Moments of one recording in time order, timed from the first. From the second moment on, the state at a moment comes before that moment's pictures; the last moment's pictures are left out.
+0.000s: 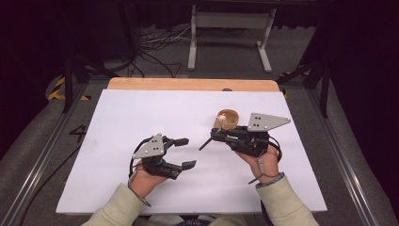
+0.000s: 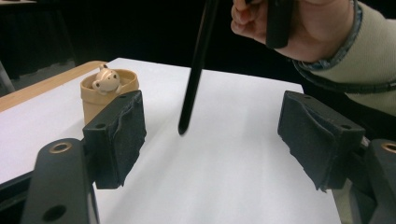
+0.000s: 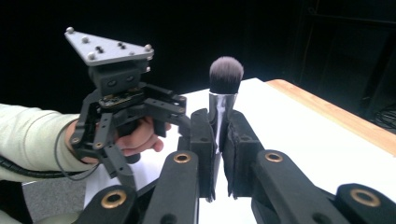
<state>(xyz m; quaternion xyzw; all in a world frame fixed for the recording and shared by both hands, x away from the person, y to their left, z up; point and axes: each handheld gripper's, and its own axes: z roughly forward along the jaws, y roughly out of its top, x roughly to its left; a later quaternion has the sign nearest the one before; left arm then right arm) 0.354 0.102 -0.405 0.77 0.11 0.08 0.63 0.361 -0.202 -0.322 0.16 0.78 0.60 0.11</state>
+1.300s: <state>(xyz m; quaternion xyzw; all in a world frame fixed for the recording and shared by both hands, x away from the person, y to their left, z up) 0.362 0.113 -0.408 0.76 0.16 0.07 0.62 0.414 -0.254 -0.282 0.26 0.76 0.57 0.19</state>
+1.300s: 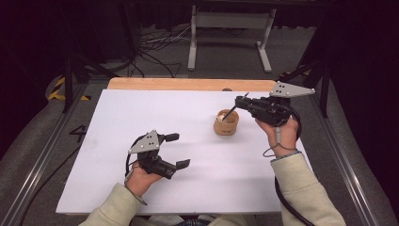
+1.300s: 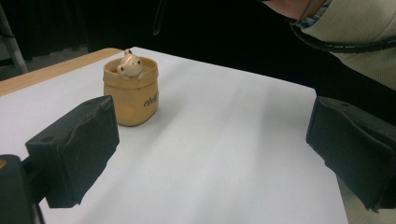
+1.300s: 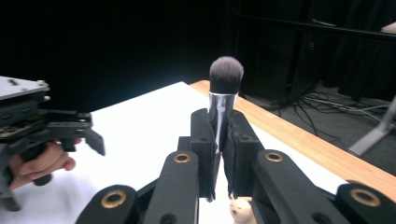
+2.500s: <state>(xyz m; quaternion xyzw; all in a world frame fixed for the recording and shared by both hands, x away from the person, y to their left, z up) 0.362 0.122 -0.407 0.76 0.18 0.10 0.61 0.449 -0.272 -0.305 0.32 0.73 0.55 0.25</state>
